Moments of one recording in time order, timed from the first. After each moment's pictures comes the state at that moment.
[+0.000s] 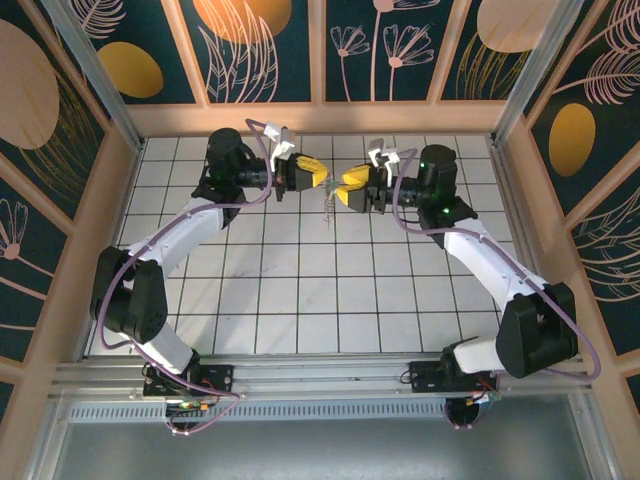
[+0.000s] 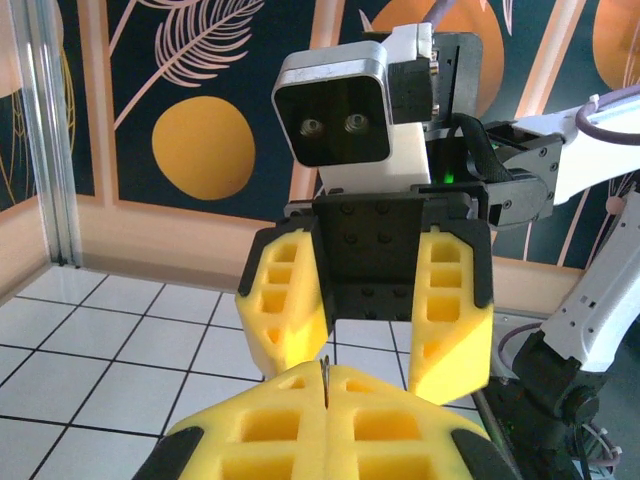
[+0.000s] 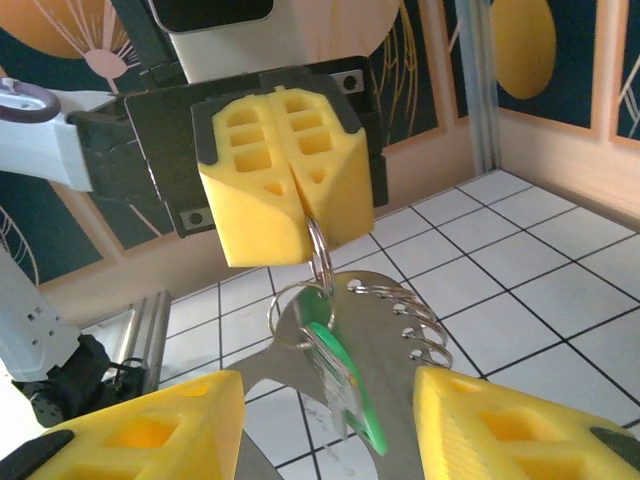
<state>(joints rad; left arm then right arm) -0.41 1.64 1.24 0.46 1.17 -0.23 0.36 1.37 1.03 0.21 -1.03 0.14</state>
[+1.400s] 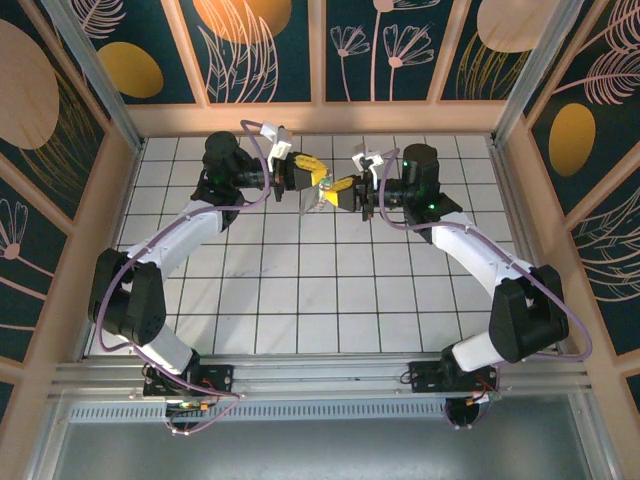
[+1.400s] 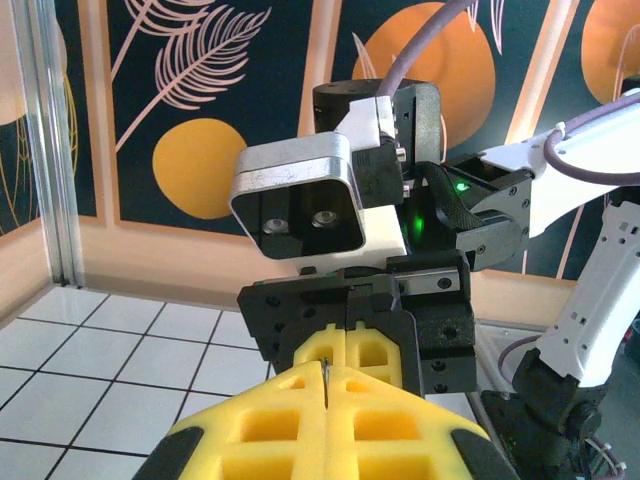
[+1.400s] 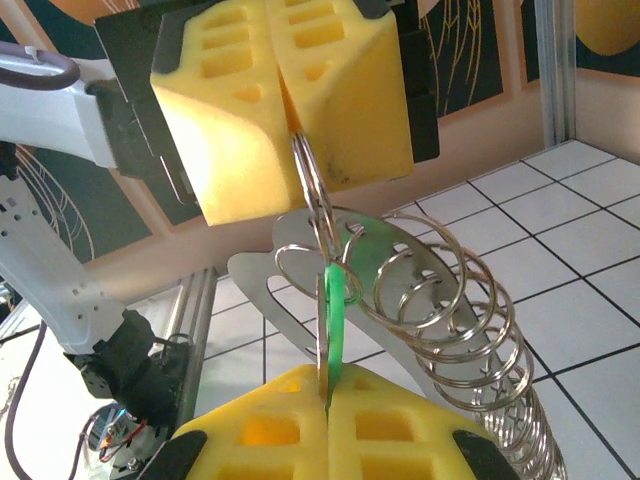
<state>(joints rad) -0.41 1.62 1.21 0.56 1.17 -0.29 0.41 1.46 1.07 0.20 -1.09 0.13</state>
